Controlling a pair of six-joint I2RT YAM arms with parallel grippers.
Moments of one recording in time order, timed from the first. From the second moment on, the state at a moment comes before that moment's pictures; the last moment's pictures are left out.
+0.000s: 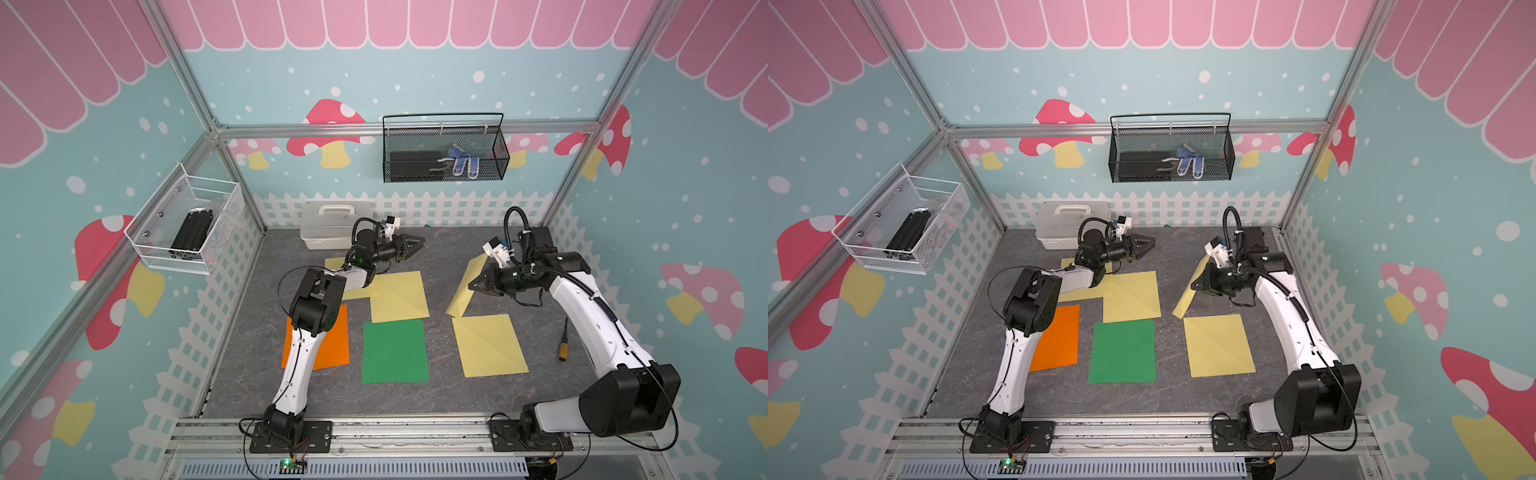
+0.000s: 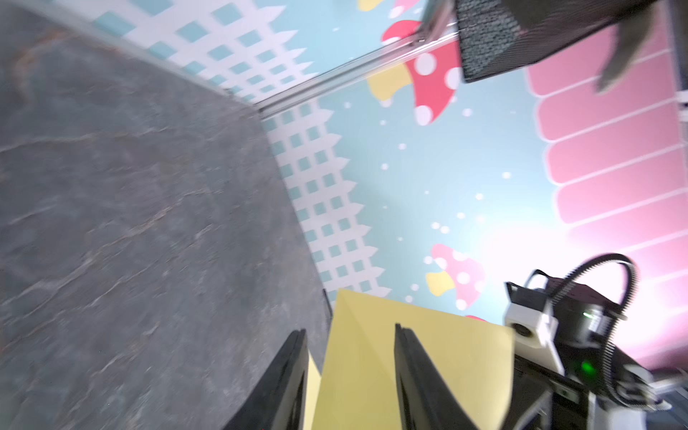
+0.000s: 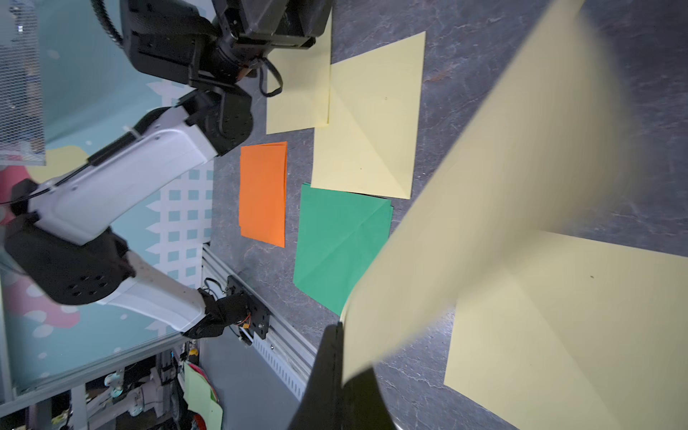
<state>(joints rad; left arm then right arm) -0.35 2.43 1.65 0.99 0.96 -1.35 0.11 1.40 1.36 -1.03 -0.72 0.23</state>
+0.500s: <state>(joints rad) -0.38 2.43 1.67 1.34 1.05 -1.63 0.11 1.42 1.52 -0.67 -1.00 0.53</state>
